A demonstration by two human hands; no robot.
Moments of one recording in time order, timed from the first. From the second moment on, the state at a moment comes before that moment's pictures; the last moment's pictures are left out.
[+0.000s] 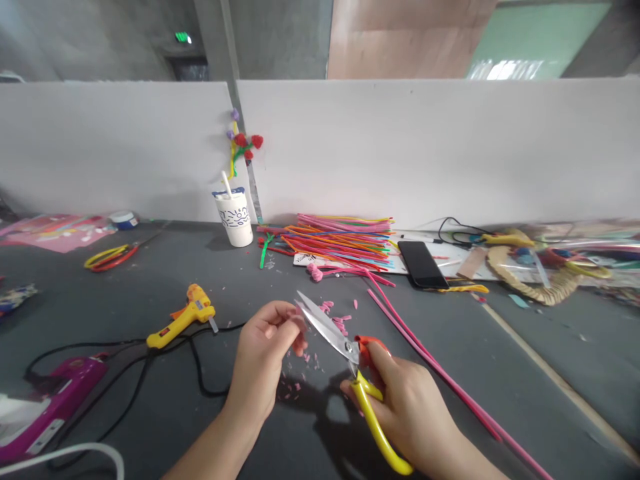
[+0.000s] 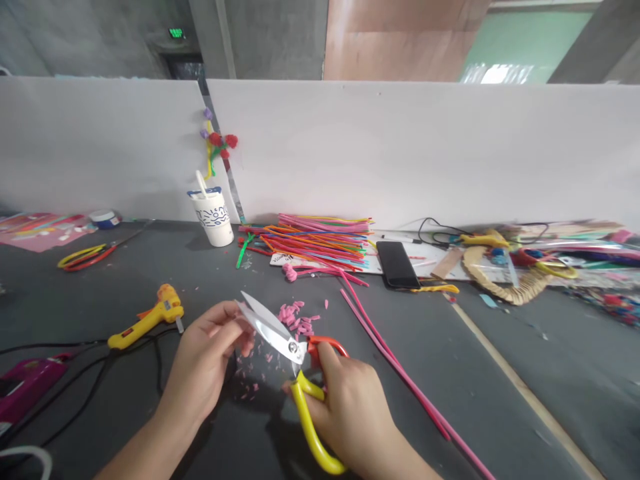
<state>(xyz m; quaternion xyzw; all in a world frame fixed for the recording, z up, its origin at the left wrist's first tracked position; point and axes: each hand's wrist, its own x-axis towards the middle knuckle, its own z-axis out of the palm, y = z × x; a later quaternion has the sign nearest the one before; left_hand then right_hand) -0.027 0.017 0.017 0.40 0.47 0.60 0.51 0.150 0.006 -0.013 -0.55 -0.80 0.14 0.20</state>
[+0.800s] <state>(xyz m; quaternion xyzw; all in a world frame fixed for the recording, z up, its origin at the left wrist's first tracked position) -0.011 0.008 0.012 0.58 0.49 0.37 0.53 0.150 0.011 0.015 -0.53 -0.57 0.55 0.31</state>
